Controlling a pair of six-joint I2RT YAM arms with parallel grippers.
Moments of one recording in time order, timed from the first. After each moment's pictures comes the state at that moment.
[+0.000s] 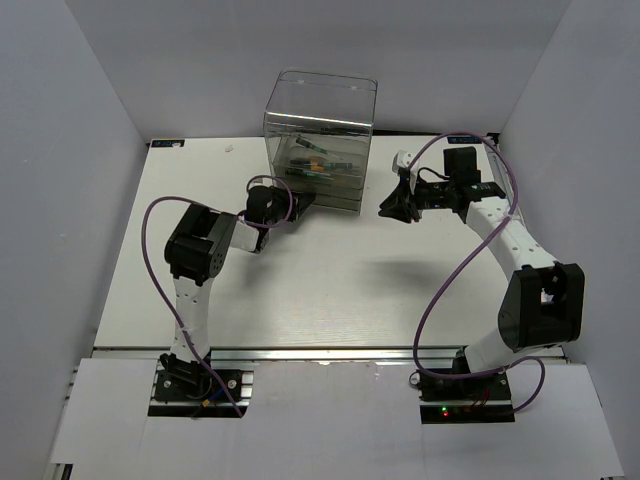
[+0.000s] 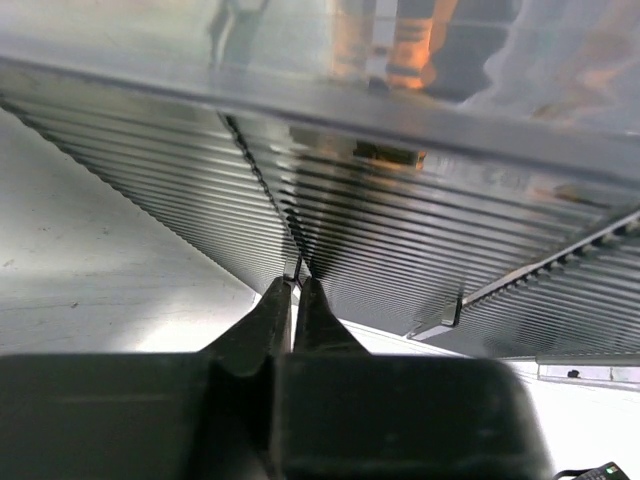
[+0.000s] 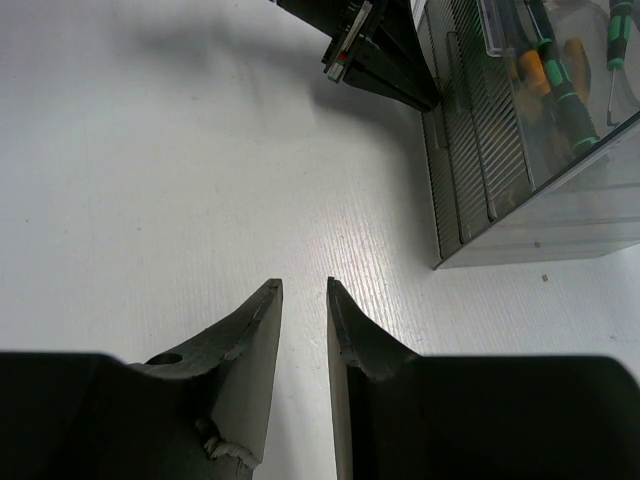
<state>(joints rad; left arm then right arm) -0.34 2.19 1.08 0.84 0.25 -1.49 0.18 1.53 1.23 -0.48 -1.04 -0.77</state>
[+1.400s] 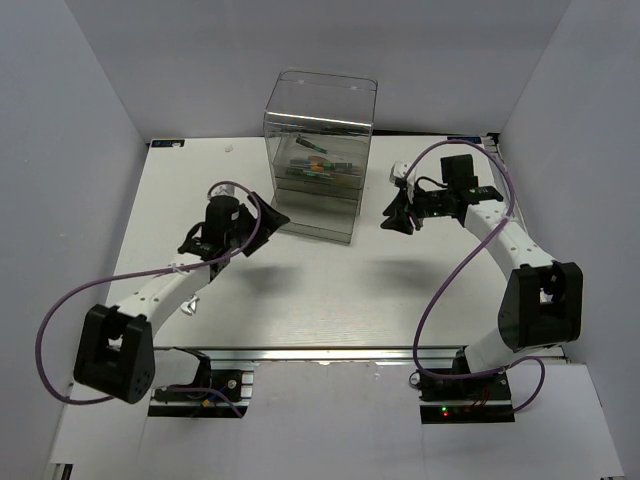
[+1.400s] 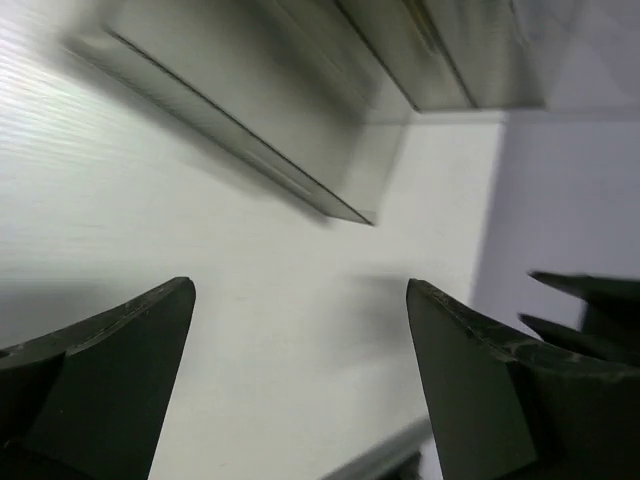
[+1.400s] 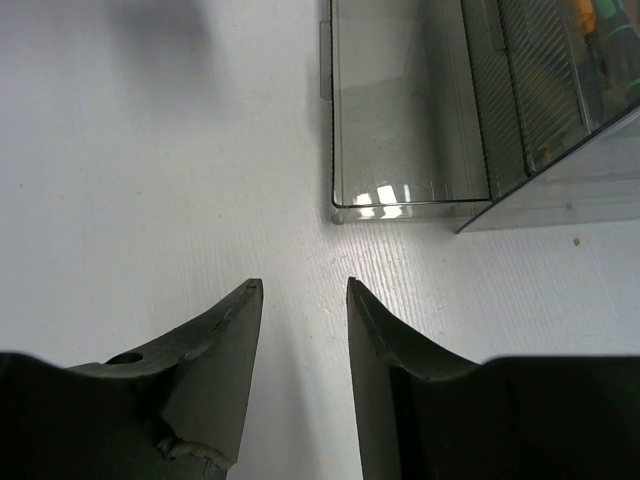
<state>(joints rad) -0.34 1.31 0.73 0.07 0.18 -1.00 0.18 1.53 1.19 -0.53 -0.99 -0.83</state>
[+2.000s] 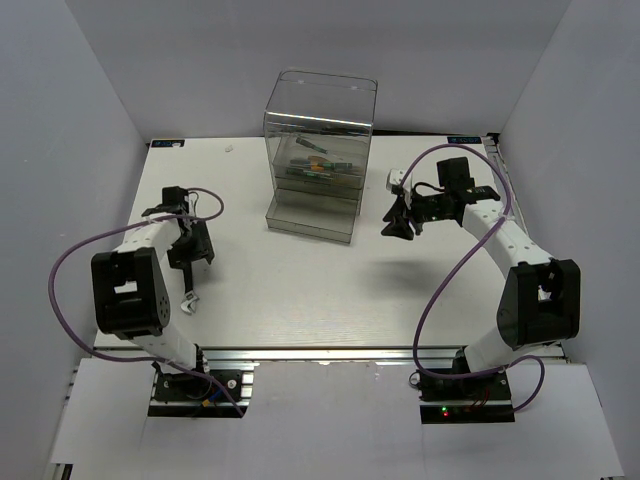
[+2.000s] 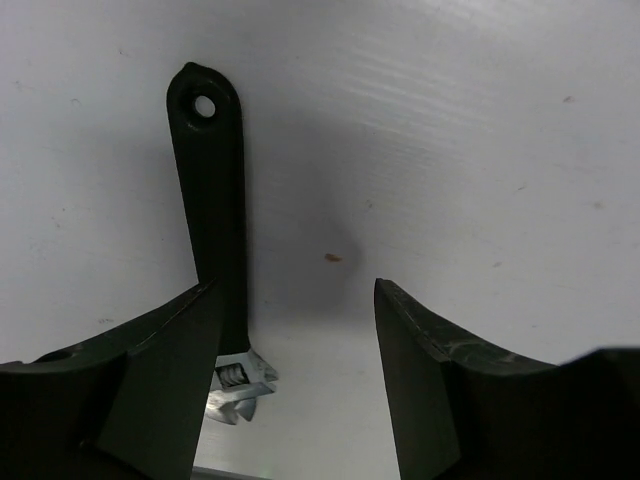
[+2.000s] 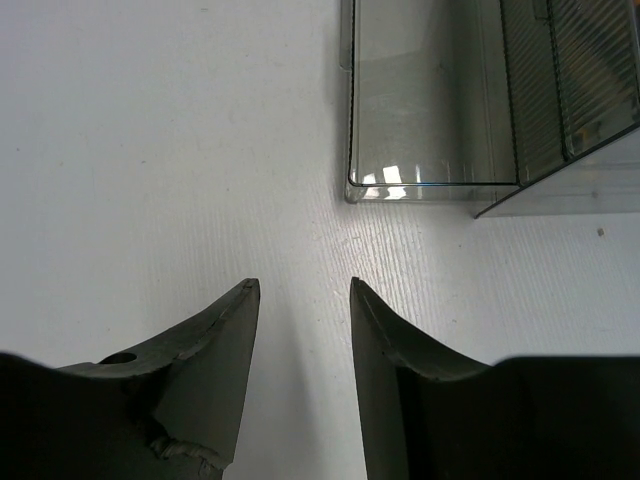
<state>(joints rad) 0.11 1.61 1.04 -0.65 -0.07 -0.20 0.19 1.54 1.19 -0.61 -0.96 -0.93</state>
